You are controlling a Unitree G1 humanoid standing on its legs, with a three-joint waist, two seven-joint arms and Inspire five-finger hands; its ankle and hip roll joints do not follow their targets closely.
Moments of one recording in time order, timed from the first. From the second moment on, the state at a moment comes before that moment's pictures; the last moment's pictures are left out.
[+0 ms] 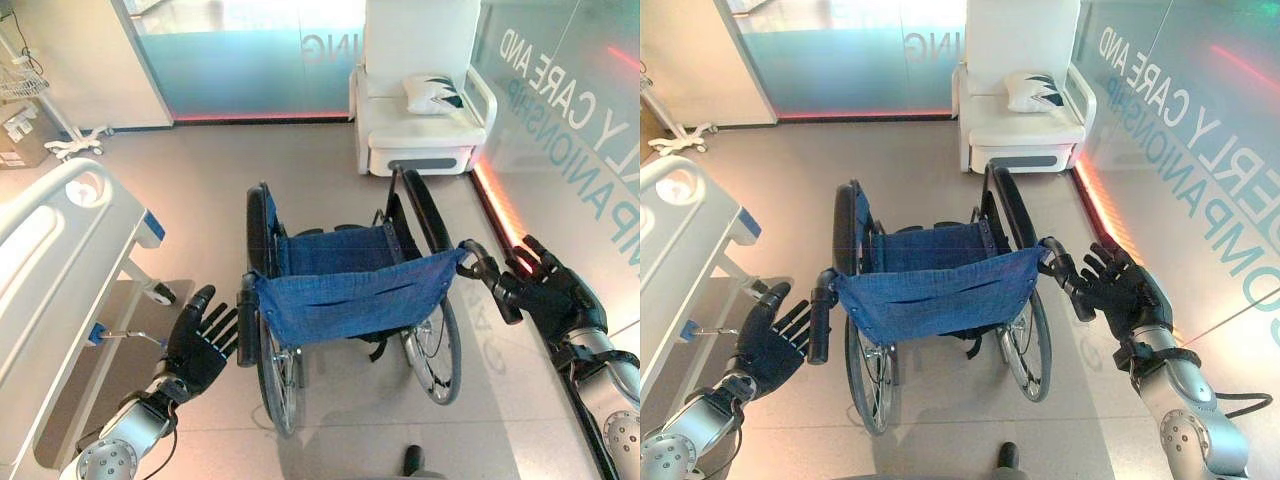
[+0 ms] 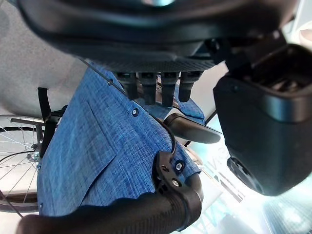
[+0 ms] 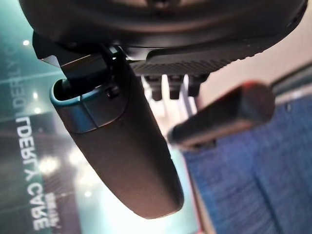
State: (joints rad) left arm 0.27 0.48 0.33 -0.03 -1.19 0.55 0.01; right arm 0.19 -0.58 -0.29 -0.25 0.78 0.30 -0.06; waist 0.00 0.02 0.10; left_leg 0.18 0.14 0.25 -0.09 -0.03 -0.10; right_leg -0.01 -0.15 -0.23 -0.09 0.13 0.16
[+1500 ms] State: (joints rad) left arm 0.20 0.61 0.20 0.02 -1.17 0.56 -0.04; right arm -0.07 -0.77 -0.14 0.03 0.71 0.54 -0.11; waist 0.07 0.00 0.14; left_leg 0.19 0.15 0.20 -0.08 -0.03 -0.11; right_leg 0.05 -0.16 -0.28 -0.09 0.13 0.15
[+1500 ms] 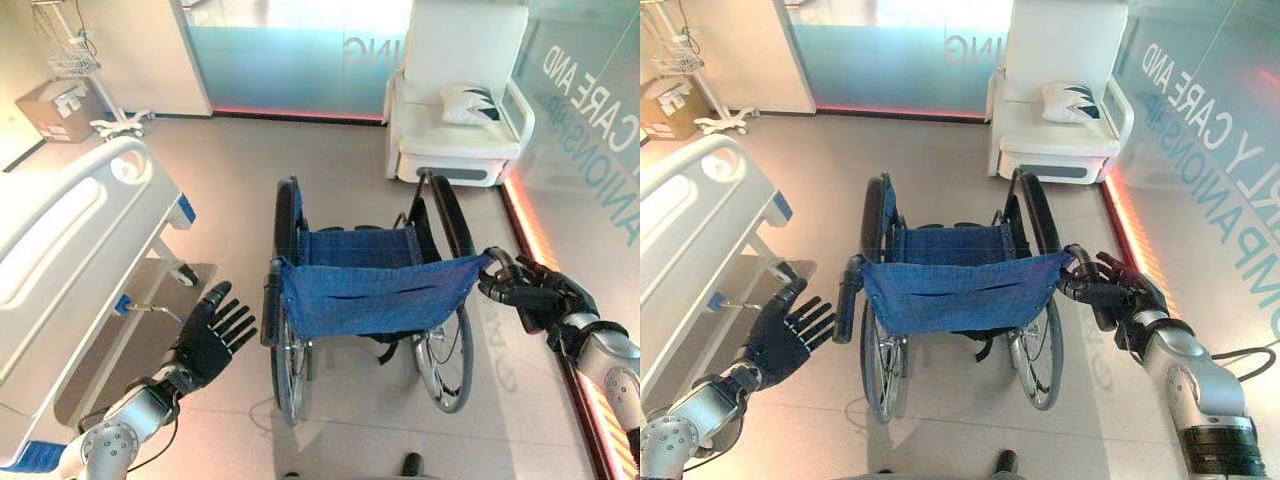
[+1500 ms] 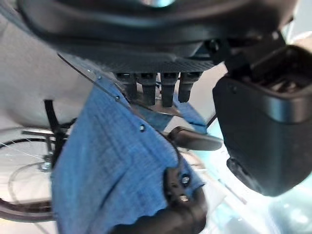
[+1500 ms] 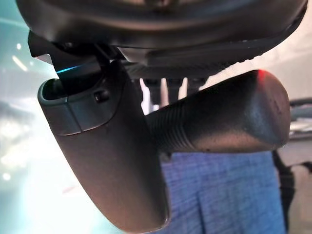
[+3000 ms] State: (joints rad) left arm -0.01 0.99 0.04 -0.06 -1.06 0.80 -0.41; right arm -0.17 -0.85 -0.03 0.07 0.72 0.59 -0.11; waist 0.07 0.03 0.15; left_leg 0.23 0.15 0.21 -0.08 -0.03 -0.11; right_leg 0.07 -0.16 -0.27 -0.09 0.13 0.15
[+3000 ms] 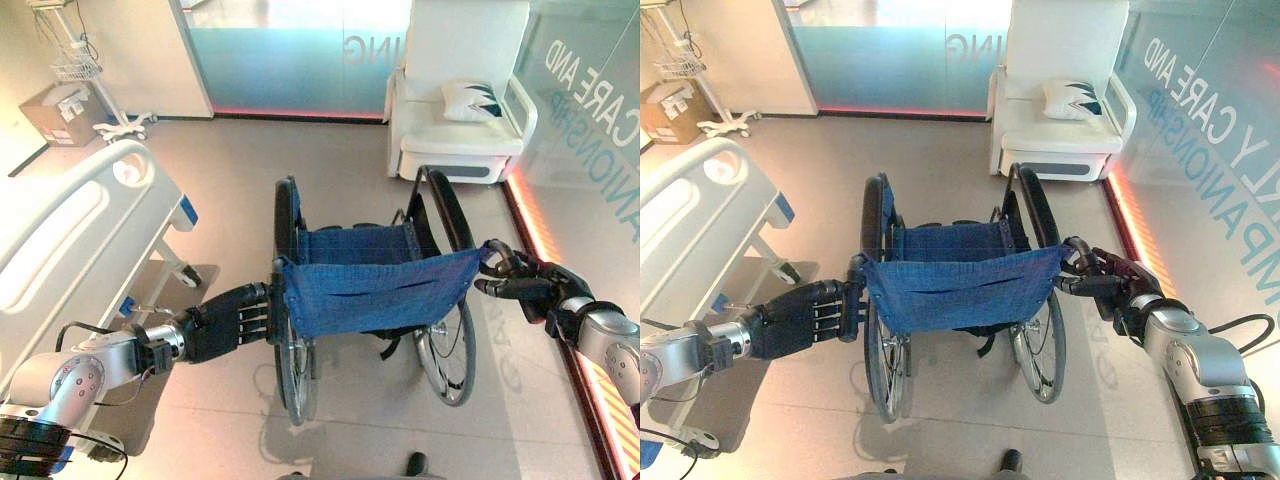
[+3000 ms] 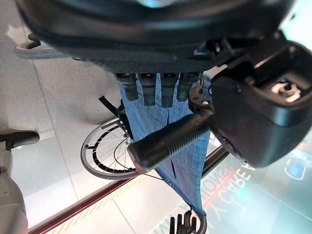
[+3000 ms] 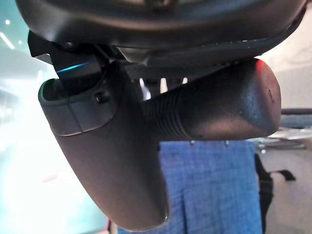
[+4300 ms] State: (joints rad) left arm -0.03 1.00 -0.07 -0.09 -1.08 0.73 -0.39; right arm -0.17 -0.85 0.02 0.07 0.71 0.62 -0.11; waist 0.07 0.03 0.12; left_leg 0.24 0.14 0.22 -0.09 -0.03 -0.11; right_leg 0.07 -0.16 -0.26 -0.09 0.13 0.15
